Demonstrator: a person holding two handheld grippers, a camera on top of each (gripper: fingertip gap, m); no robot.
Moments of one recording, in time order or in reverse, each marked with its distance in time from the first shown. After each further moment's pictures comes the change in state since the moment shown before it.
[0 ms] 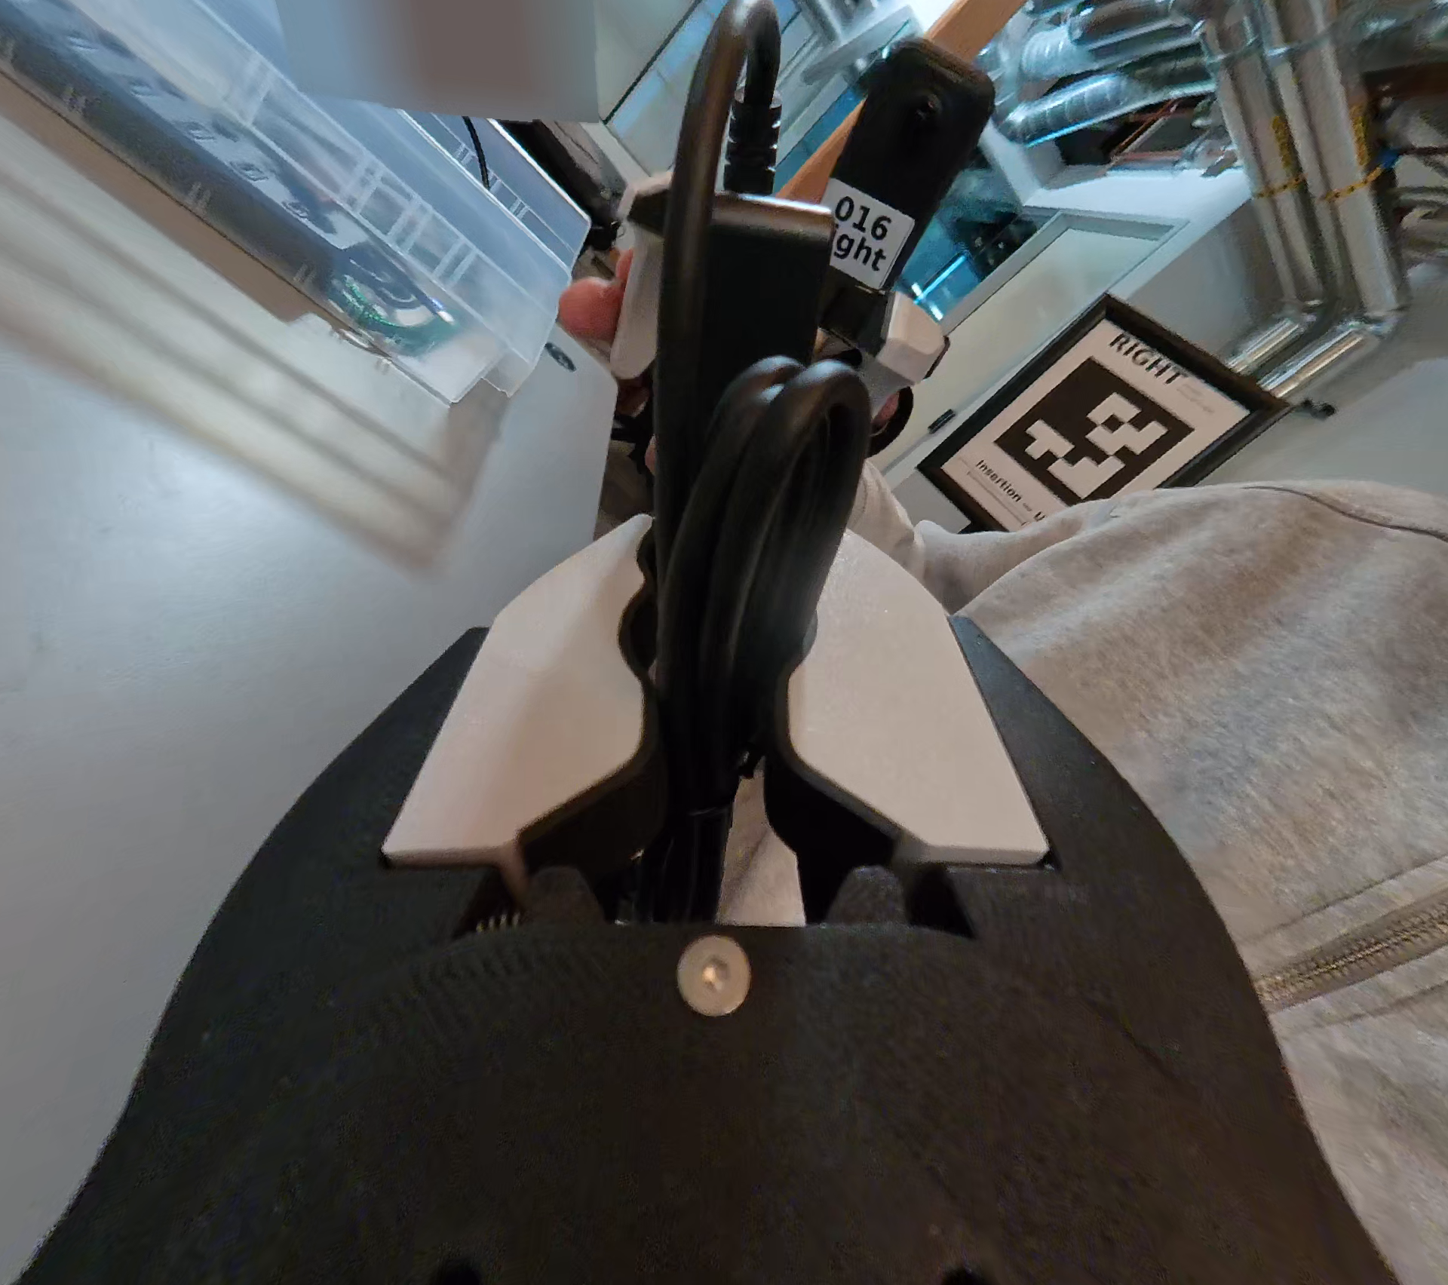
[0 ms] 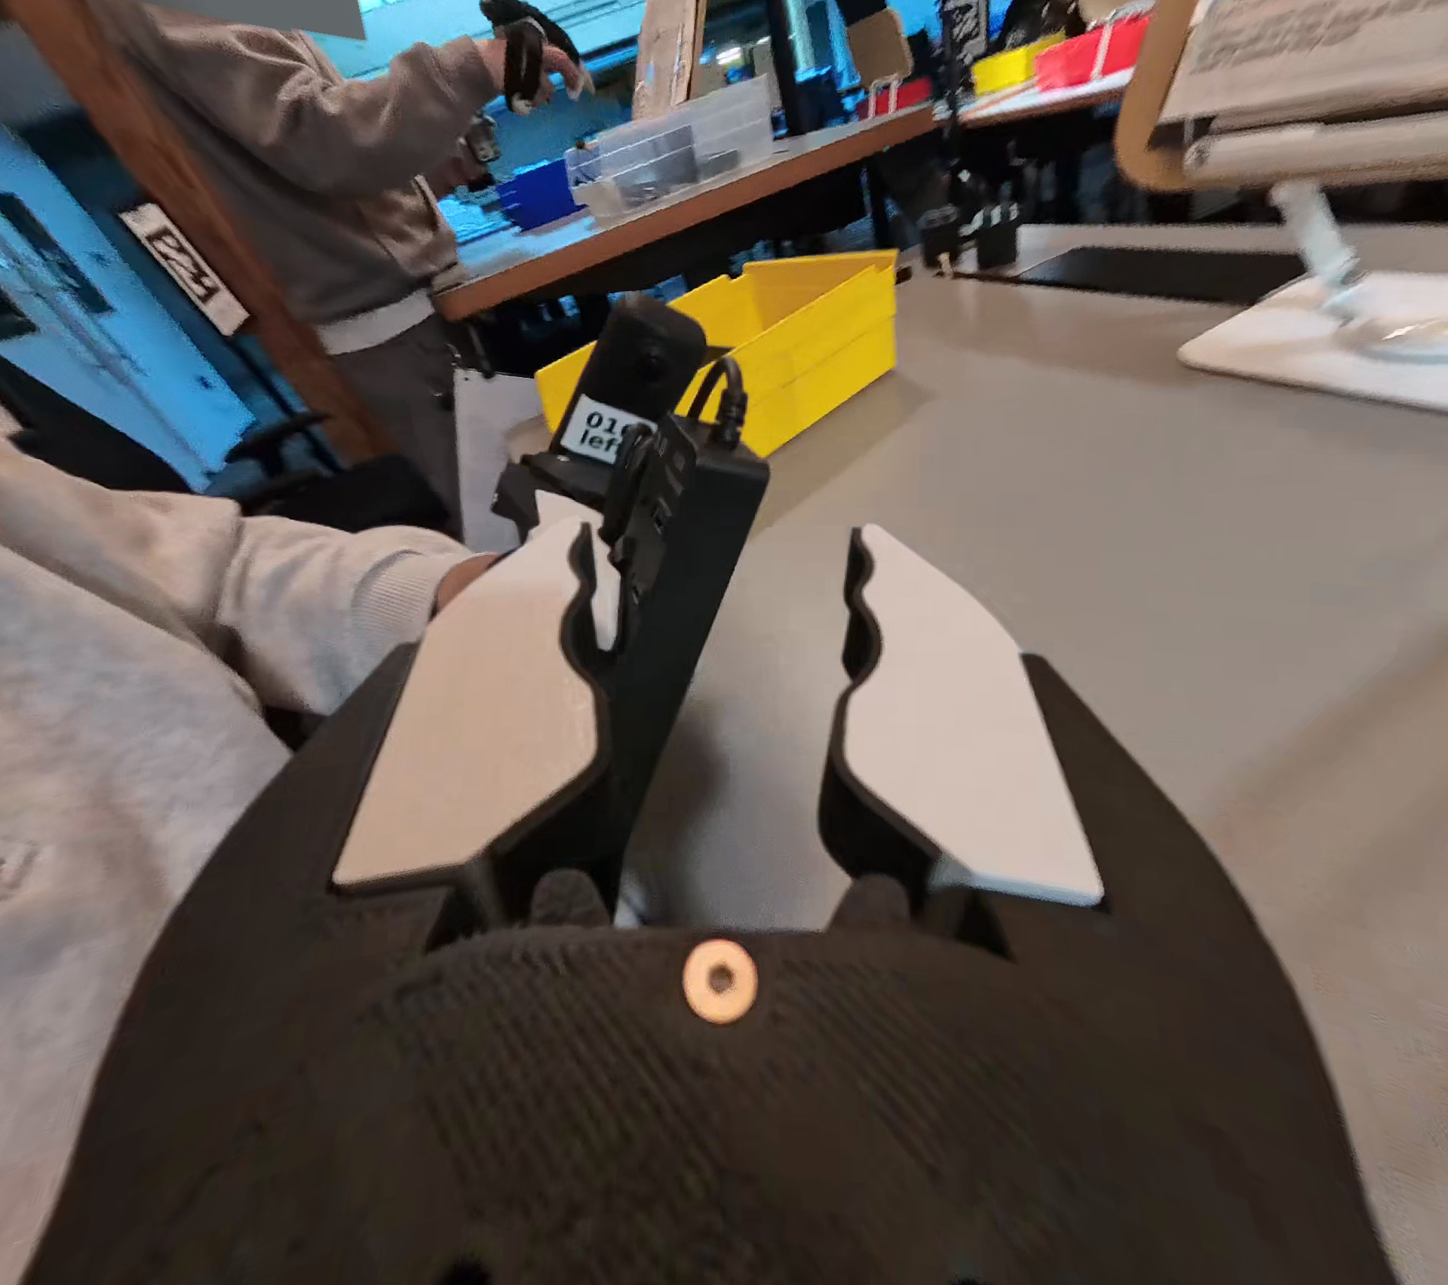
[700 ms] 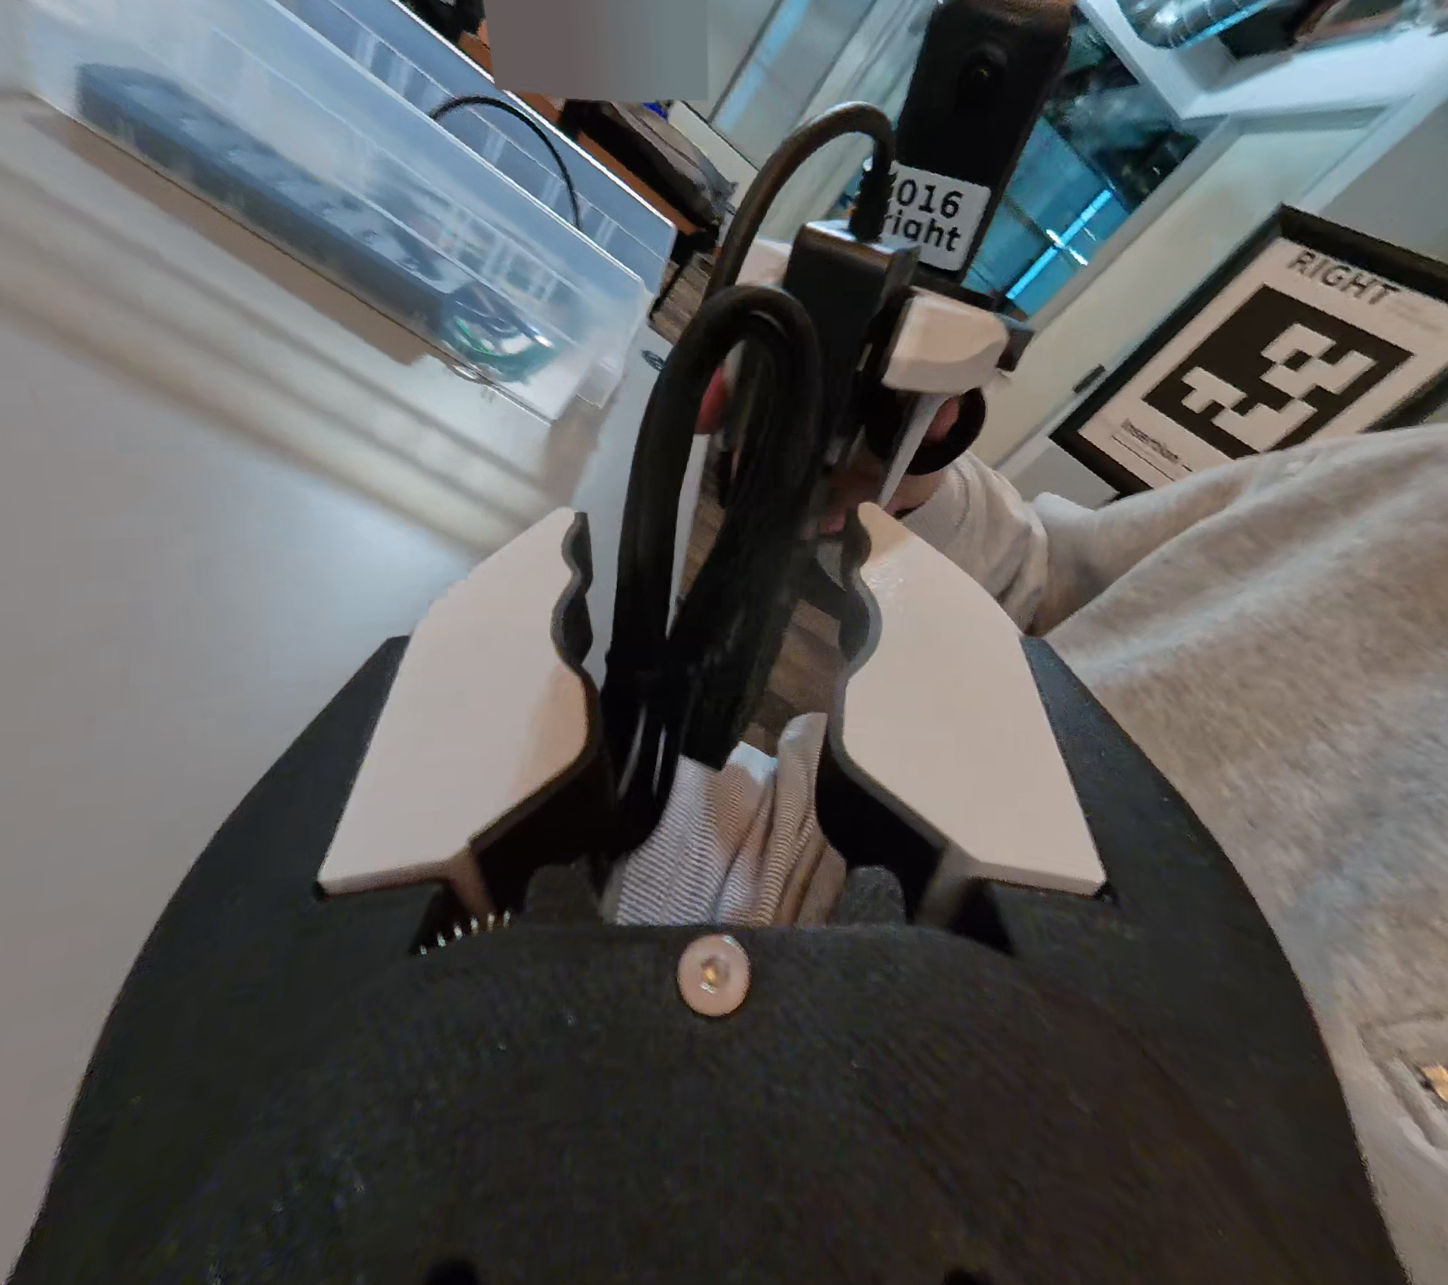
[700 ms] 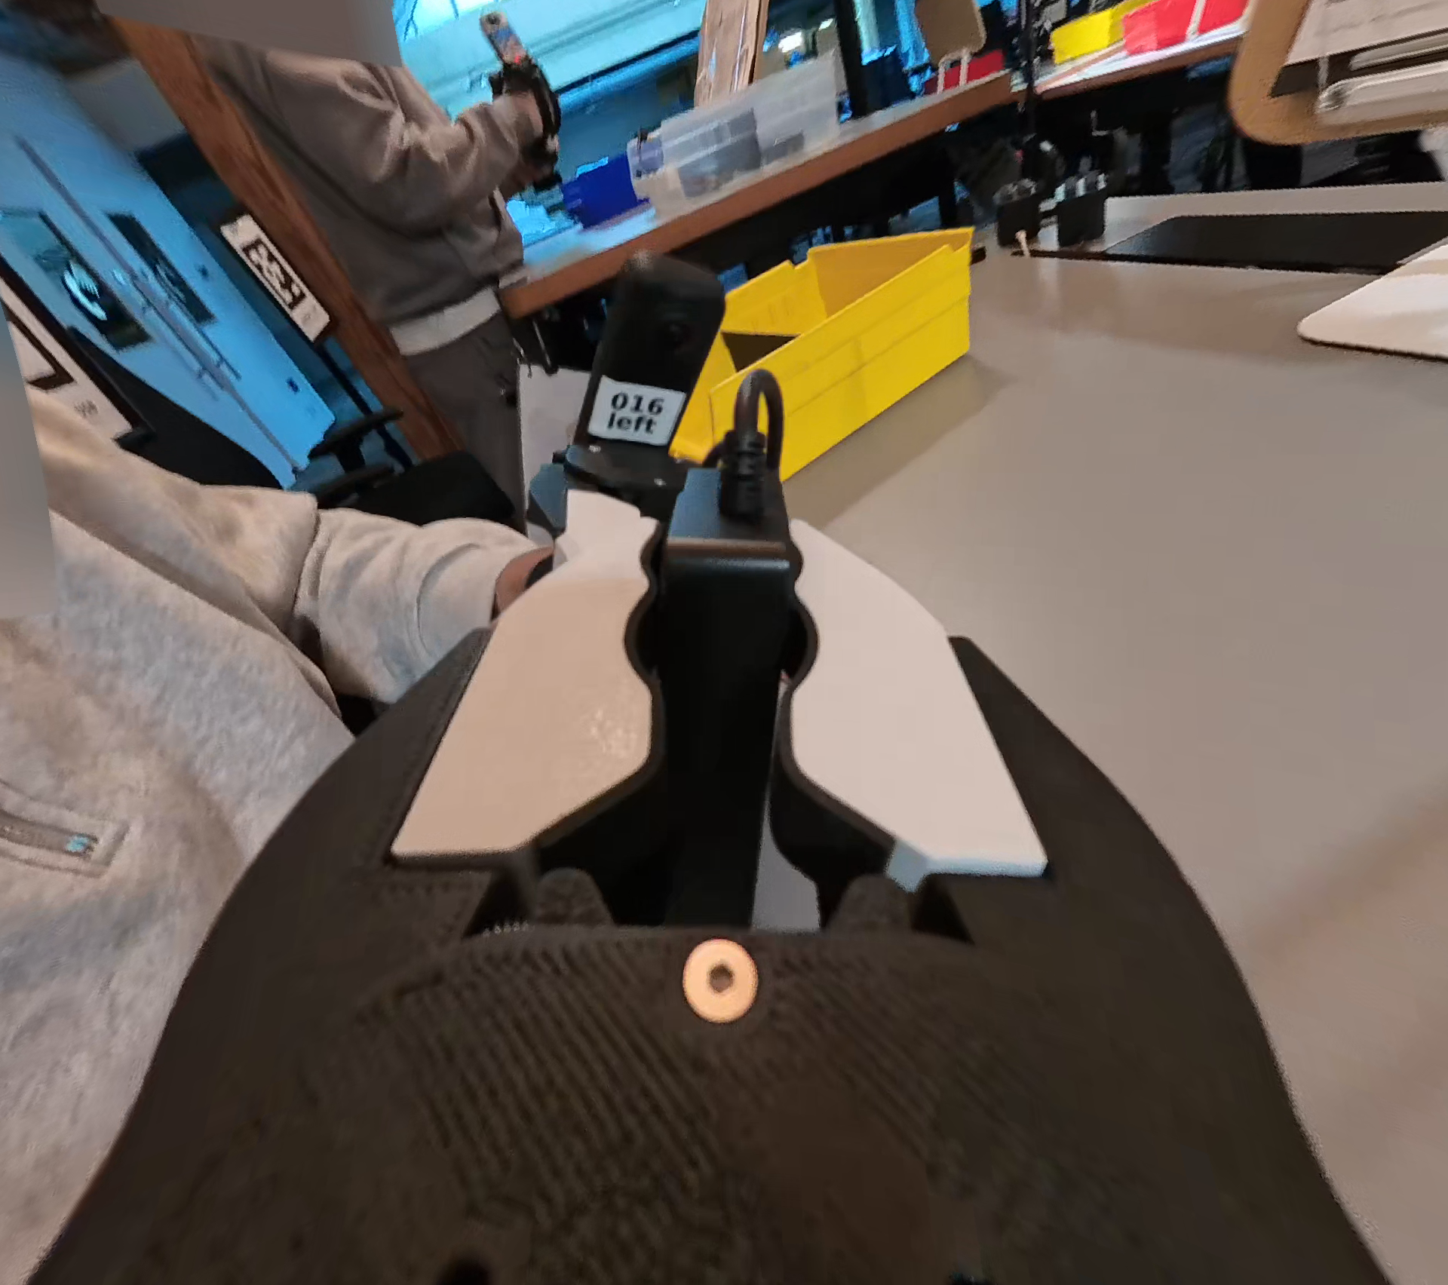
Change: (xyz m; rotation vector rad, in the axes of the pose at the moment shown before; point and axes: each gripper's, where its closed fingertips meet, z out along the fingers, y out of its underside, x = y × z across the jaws) left arm -0.009 0.000 0.000 -0.011 -0.148 0.164; right arm -0.018 0.007 0.007 -0.005 -0.078 0.042
